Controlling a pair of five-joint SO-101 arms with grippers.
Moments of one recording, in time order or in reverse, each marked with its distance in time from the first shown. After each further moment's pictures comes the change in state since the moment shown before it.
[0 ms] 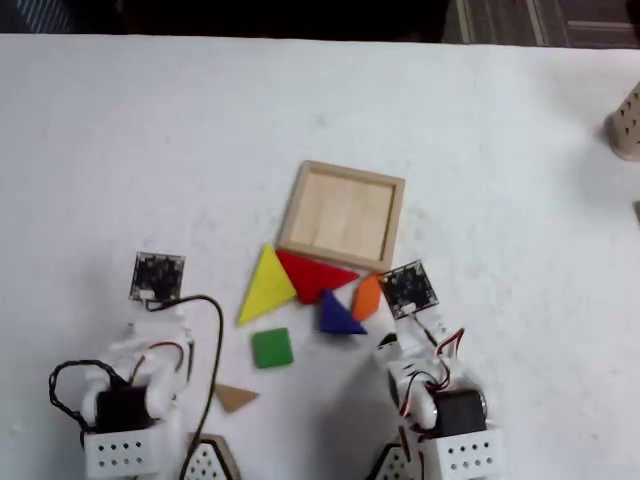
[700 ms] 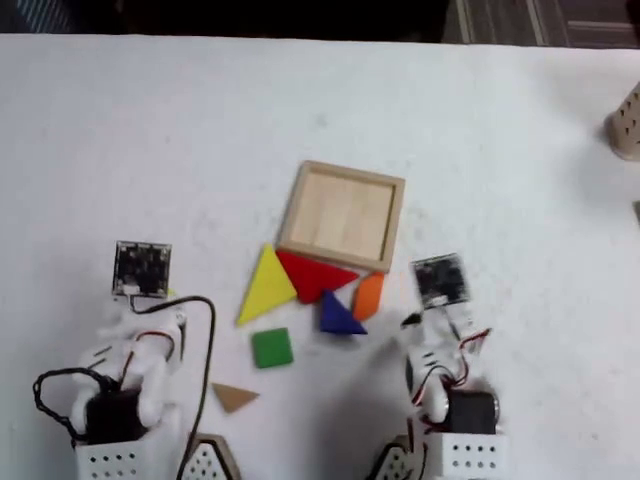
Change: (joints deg) left arm 0.0 -0.1 -8.2 -8.0 0.0; right arm 11.5 -0.4 -1.8 -8.5 0.0
